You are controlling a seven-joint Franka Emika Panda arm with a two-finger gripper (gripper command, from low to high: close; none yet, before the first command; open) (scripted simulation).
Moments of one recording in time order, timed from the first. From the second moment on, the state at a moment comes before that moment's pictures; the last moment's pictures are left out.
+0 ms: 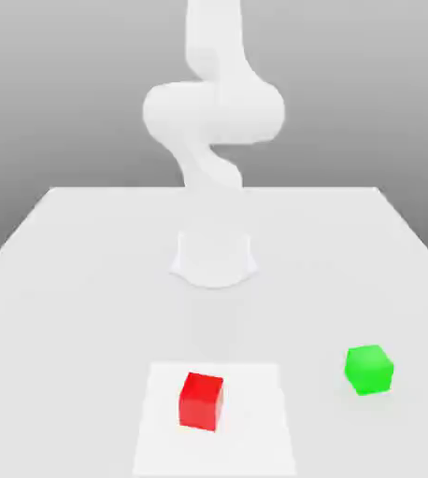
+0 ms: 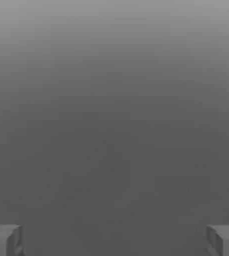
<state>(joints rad) -0.01 -0.71 0.01 -2.34 0.00 2.35 0.82</state>
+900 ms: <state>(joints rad) -0.06 0.27 0.01 -2.68 -0.02 2.95 0.99</state>
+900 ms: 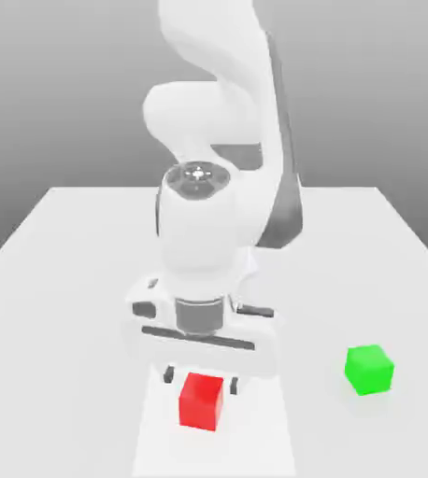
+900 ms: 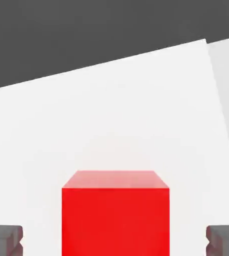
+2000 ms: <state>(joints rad) 0.41 0.13 0.20 -2.71 -0.09 2.84 0.80</state>
